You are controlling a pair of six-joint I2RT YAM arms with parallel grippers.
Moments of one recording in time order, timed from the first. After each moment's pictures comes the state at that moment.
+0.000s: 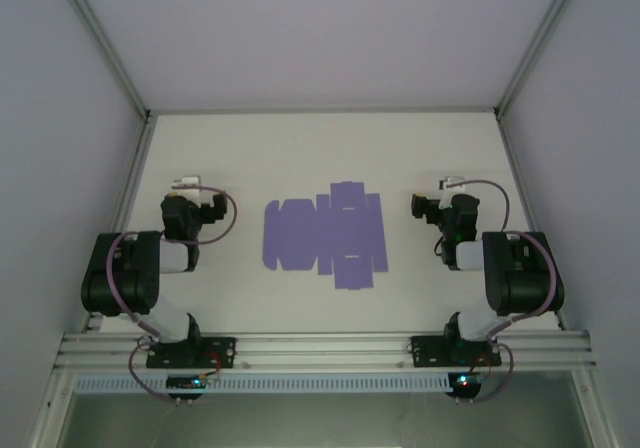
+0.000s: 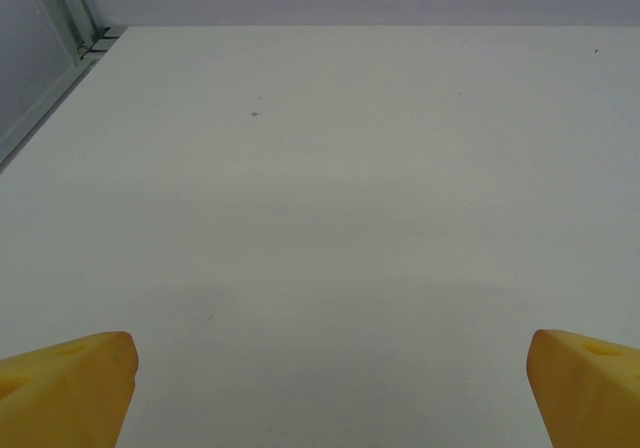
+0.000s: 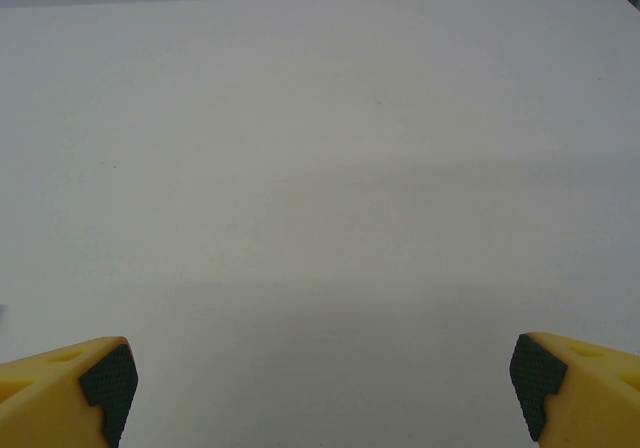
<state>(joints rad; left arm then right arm) 0.03 1.57 0.37 0.86 0.00 -0.02 -0.01 1.55 0.37 0.79 -0.02 0.02</state>
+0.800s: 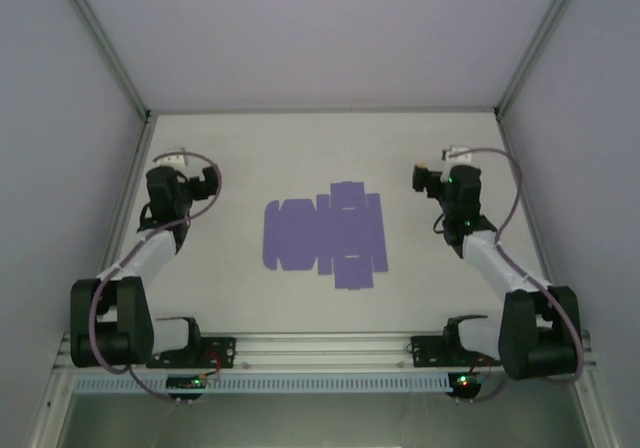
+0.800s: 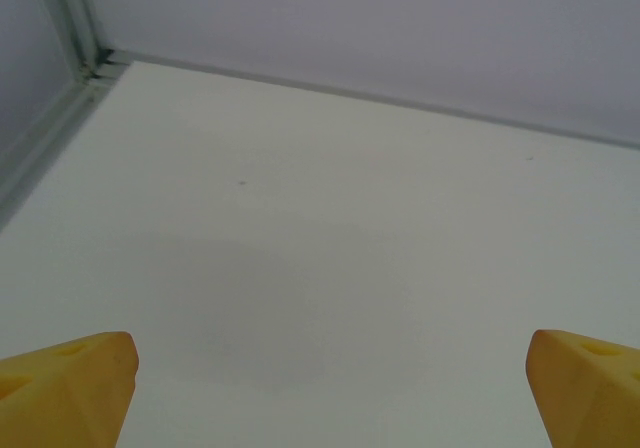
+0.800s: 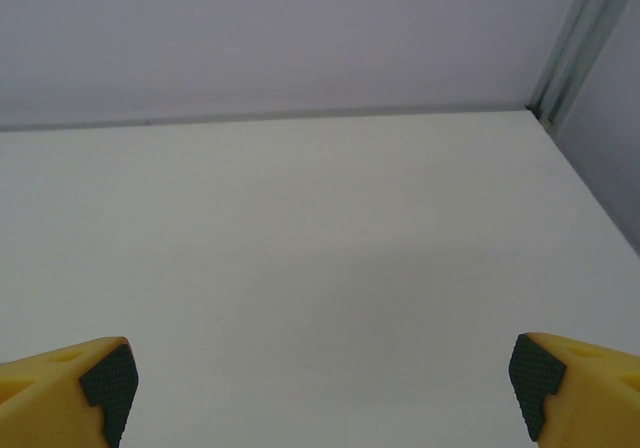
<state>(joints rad) 0.00 1.26 0.65 0.23 0.04 -0.21 0.16 1.21 0.69 0.16 0.19 0.08</state>
